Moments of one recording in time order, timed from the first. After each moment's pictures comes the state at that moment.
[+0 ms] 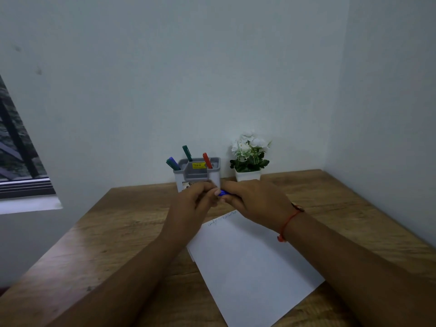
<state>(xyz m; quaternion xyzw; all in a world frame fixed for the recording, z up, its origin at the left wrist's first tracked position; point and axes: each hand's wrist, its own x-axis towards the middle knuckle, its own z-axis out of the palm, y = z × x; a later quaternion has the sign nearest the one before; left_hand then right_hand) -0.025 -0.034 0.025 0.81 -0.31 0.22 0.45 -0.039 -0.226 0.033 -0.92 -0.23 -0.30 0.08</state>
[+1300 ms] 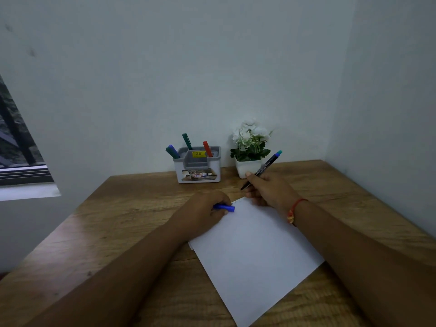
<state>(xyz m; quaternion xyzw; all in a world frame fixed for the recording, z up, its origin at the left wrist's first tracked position) -0.001 -0.040 -0.002 0.88 -0.40 0.08 0.23 -0.028 -0.244 0.015 -0.76 0.09 -0.09 0.63</state>
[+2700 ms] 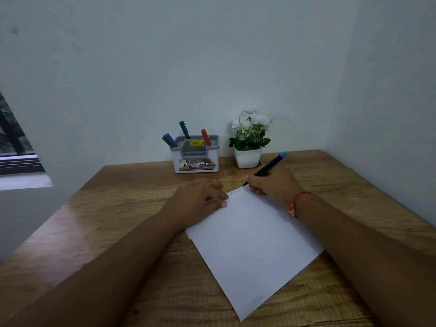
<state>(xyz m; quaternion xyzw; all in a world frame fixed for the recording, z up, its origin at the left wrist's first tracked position) 0.012 -0.028 -0.006 0.90 -0.40 0.11 0.14 -0.013 -0.264 -0.006 -0.85 0.08 -0.14 0.50</state>
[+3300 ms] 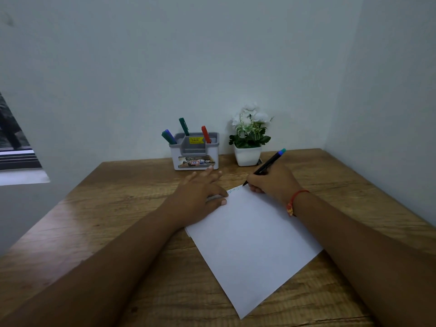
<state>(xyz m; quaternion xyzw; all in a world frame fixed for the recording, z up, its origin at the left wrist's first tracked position) 0.013 -0.030 -0.008 0.90 -0.40 0.10 0.11 -0.014 -0.260 -0.006 -0.86 0.08 -0.15 0.48</state>
